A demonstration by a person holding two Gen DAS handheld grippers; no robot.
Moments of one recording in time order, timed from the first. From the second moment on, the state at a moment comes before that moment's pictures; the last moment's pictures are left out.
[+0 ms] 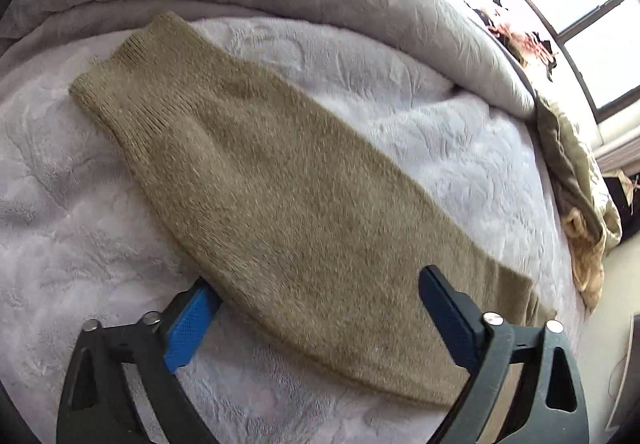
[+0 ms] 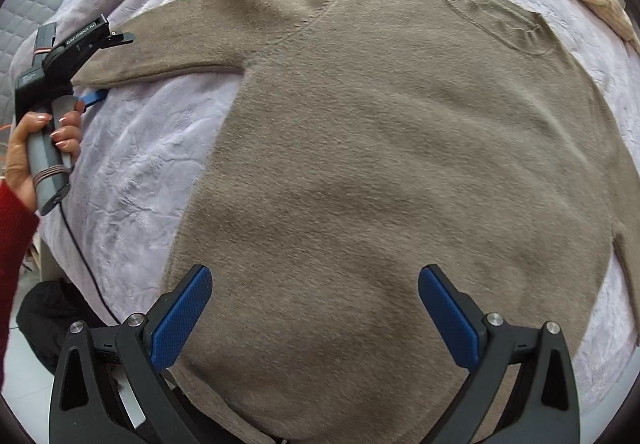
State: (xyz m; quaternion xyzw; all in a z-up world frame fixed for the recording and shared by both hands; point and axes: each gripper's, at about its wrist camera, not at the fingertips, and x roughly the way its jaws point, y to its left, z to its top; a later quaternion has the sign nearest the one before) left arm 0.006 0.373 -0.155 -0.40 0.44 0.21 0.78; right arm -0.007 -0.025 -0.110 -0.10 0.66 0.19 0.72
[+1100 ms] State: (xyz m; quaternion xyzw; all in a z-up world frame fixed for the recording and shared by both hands) left arm 0.121 -0.094 -0.105 0.00 0.48 -0.17 0.86; right arm 0.056 -0.280 -0.109 0.09 0.59 0.02 0.80
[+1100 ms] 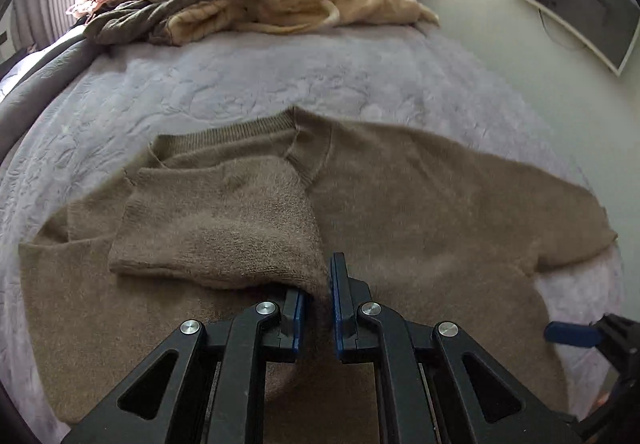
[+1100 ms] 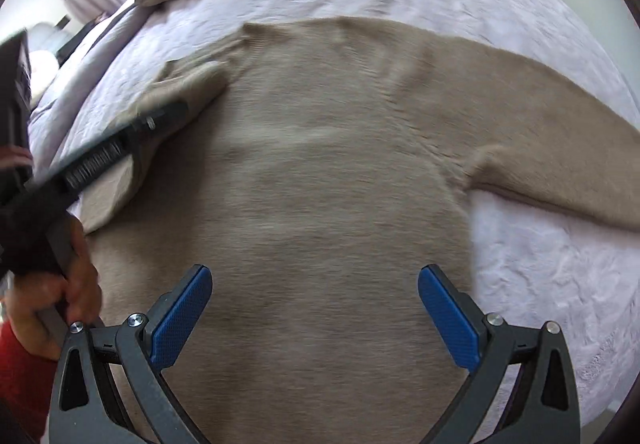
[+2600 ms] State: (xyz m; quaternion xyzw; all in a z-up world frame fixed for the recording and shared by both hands) left arm 0.157 0.174 -0.136 -0.22 0.53 0.01 0.82; right arm 0.141 -0.342 -0.145 0.39 0.50 0.09 0.77
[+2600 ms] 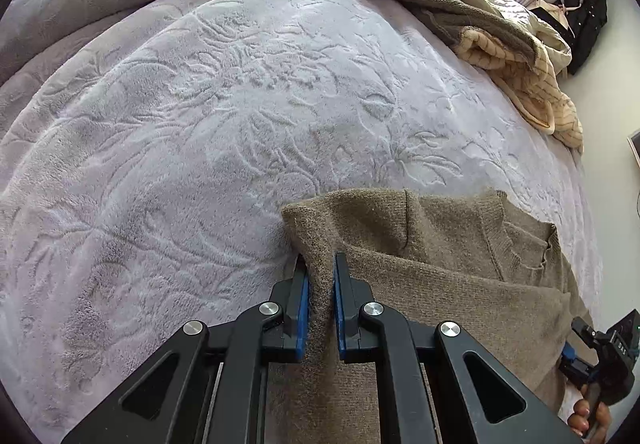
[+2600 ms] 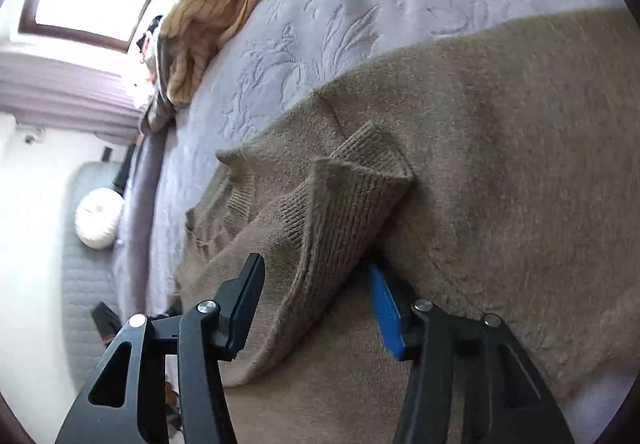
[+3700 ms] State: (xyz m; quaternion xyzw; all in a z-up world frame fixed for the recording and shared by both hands) left arm 0.082 0.207 -0.119 -0.13 0.55 0.10 0.82; right arm 0.101 -0.120 -0.165 0.37 0.61 0.29 0.63
